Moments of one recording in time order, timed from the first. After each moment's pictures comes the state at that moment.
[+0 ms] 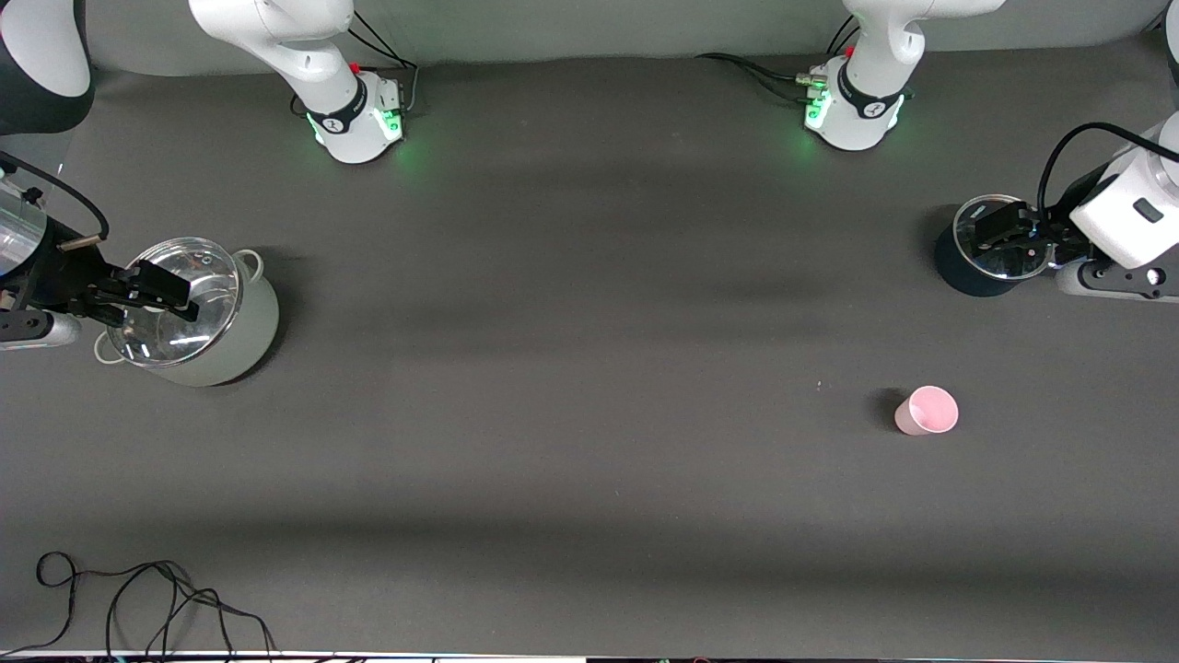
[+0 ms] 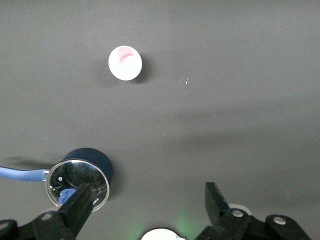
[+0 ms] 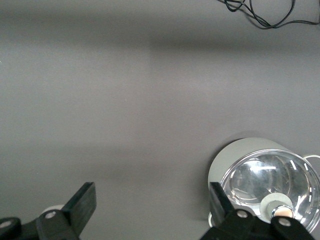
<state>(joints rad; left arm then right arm) -0.05 0.01 -0.01 -1.62 -0.03 1.51 0.03 0.01 0.07 0.00 -1.58 0.04 1.69 -0.01</state>
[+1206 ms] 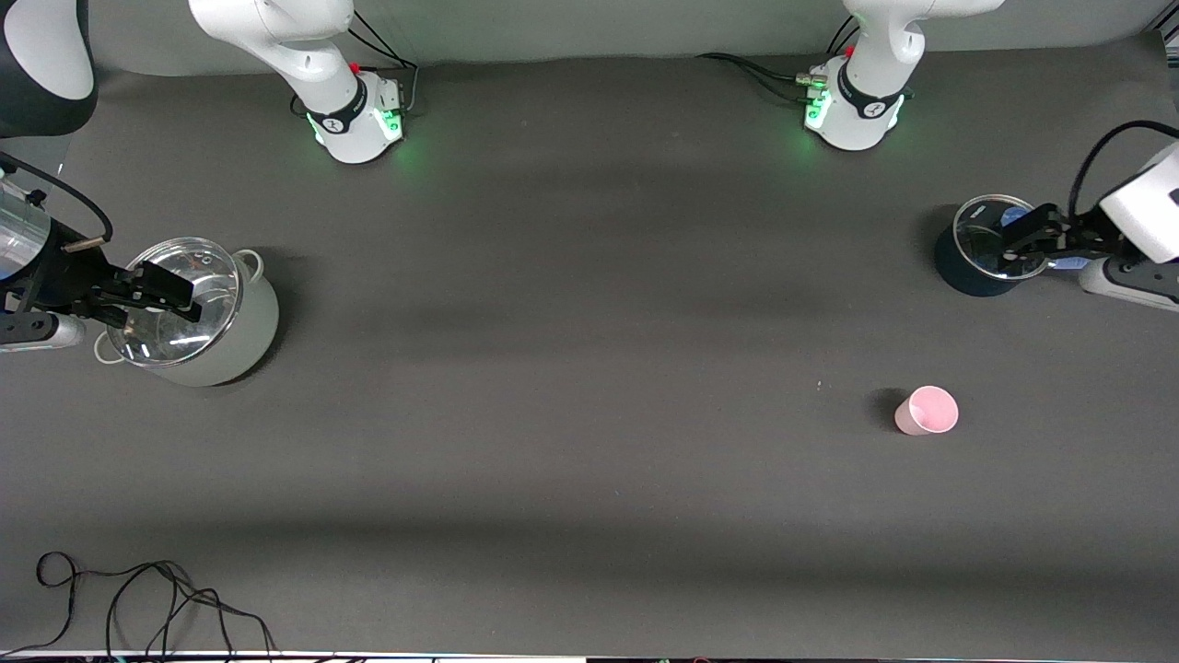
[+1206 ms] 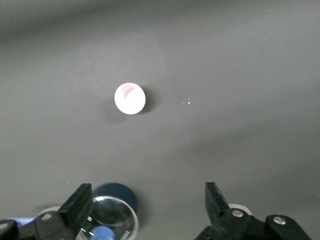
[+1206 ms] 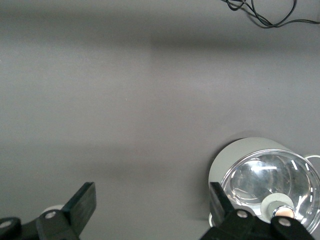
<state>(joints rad) -0.01 0.05 0.00 -1.55 -0.03 1.58 0.32 0.01 0.07 0.00 -1.59 0.04 1.69 -0.01</state>
